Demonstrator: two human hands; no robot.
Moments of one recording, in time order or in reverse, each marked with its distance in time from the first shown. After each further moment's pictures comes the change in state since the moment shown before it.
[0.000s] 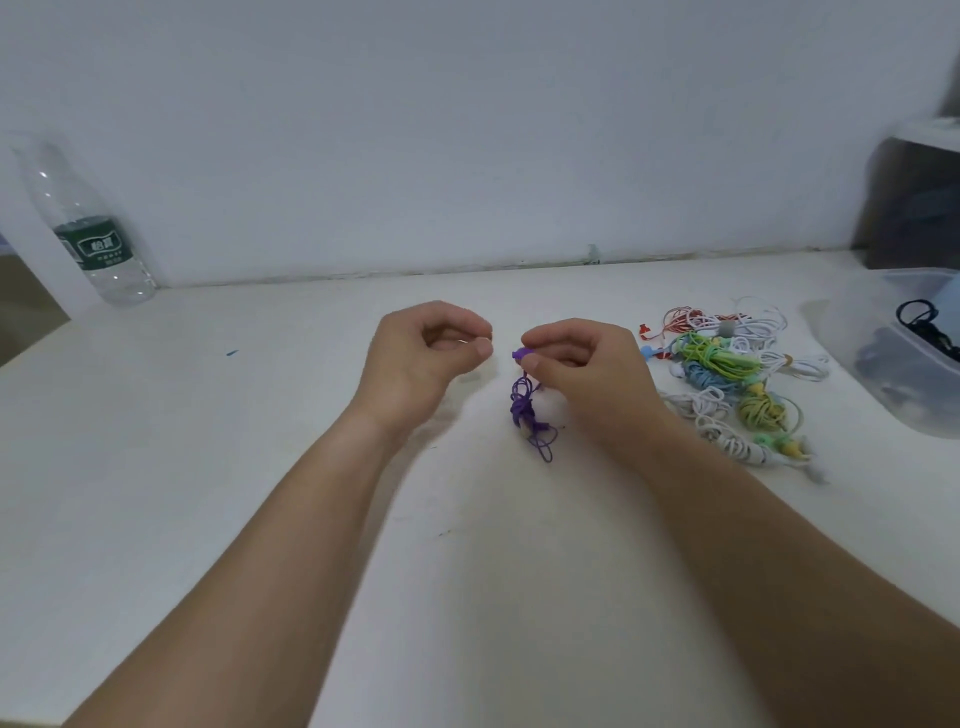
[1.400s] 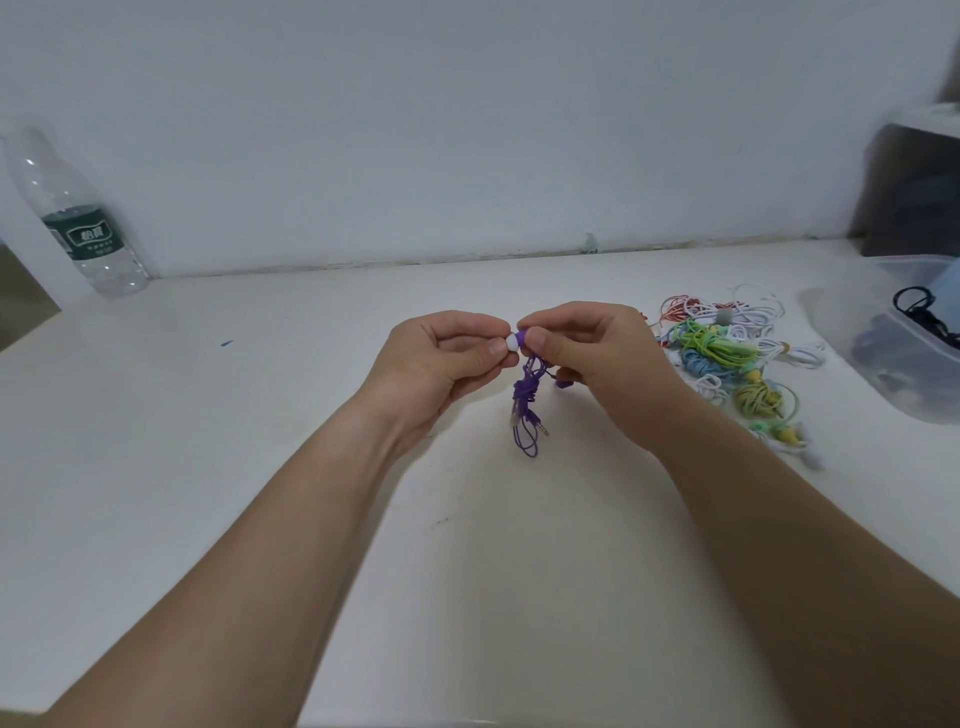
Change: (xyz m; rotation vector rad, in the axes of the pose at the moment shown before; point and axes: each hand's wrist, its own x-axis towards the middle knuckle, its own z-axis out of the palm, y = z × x) left_hand -0.010 0.005 0.009 -0.447 -0.184 -0.225; right_hand -0.003 -0.015 -0.013 0.011 -0.140 0.001
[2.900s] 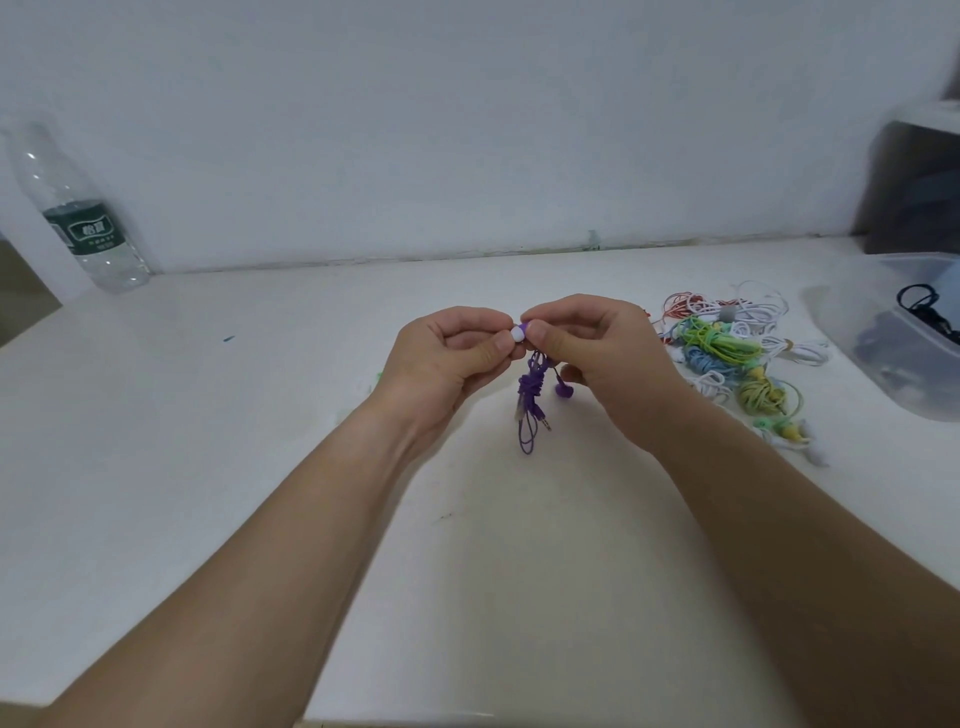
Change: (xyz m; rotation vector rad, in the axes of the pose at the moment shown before) left_hand 0.000 -0.009 0.005 -0.087 0.016 0.053; right_hand -0.004 -0.005 0.006 0.038 0.052 0.016
